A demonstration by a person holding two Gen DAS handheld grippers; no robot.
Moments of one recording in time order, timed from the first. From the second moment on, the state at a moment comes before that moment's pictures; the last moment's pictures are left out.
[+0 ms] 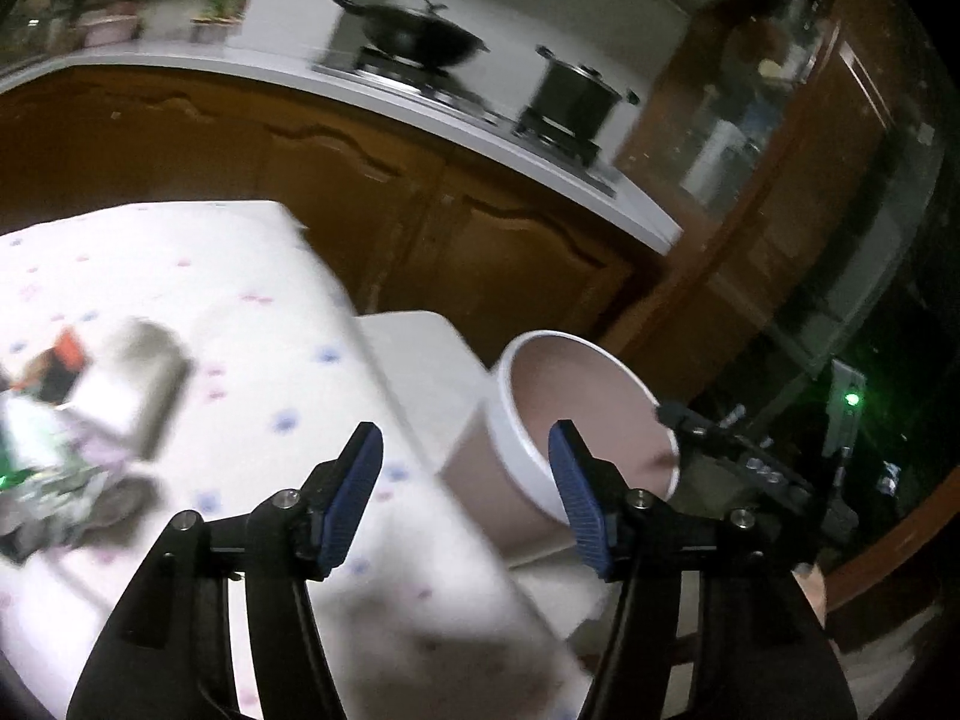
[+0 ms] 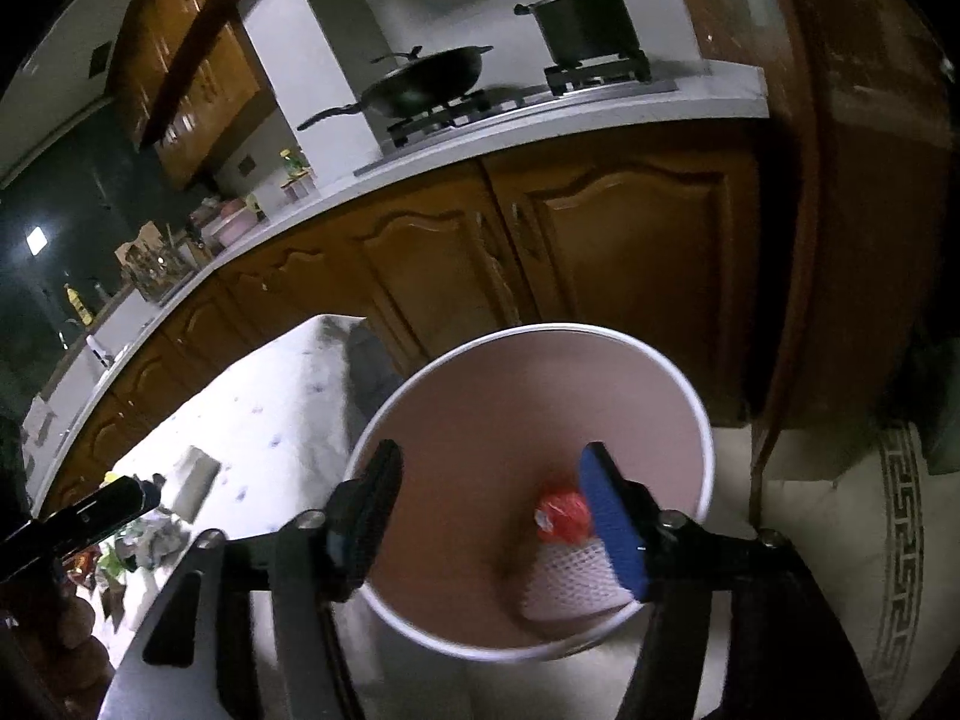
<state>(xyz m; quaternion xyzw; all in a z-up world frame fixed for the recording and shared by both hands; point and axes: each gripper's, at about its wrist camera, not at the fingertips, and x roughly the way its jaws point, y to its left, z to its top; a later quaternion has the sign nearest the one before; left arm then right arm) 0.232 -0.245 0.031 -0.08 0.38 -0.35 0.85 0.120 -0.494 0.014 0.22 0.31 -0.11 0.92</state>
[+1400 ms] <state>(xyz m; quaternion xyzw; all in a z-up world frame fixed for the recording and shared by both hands) 0.194 -0.061 -0.009 -0.03 0.38 -0.21 0.90 0.156 -0.278 0.031 0.18 0.31 0.11 0.93</state>
